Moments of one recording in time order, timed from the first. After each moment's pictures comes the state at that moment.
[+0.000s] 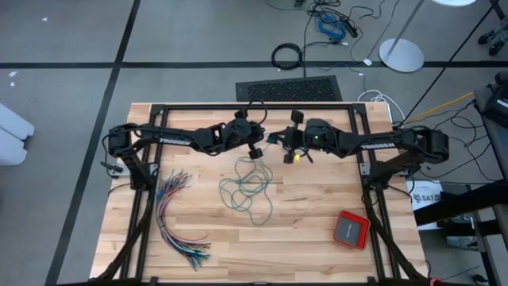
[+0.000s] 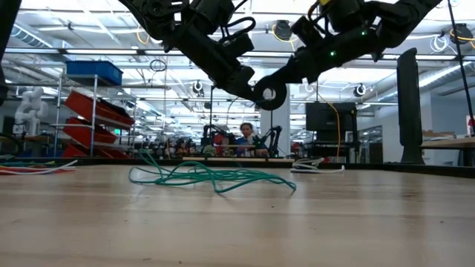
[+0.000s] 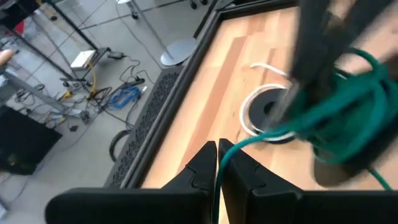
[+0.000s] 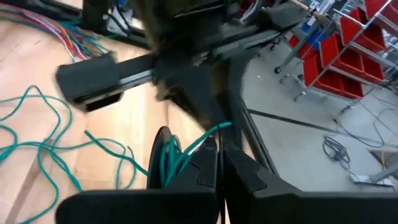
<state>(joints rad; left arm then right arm) 0.23 1.72 1.12 0.12 -0.34 0.30 -0.27 1.36 0.70 0.40 0.07 -0.40</state>
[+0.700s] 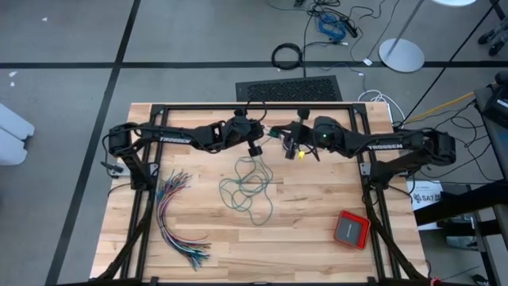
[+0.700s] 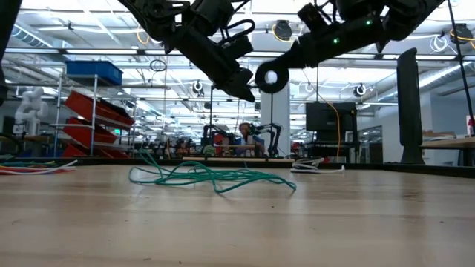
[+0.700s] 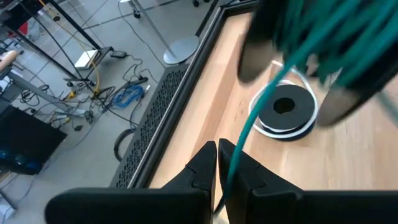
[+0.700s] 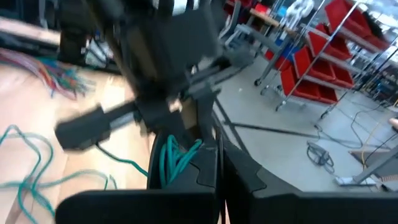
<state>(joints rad) 0.25 1.72 1.12 0.12 -0.33 0.32 -0.27 1.29 0.70 0.43 0.13 -0.35</state>
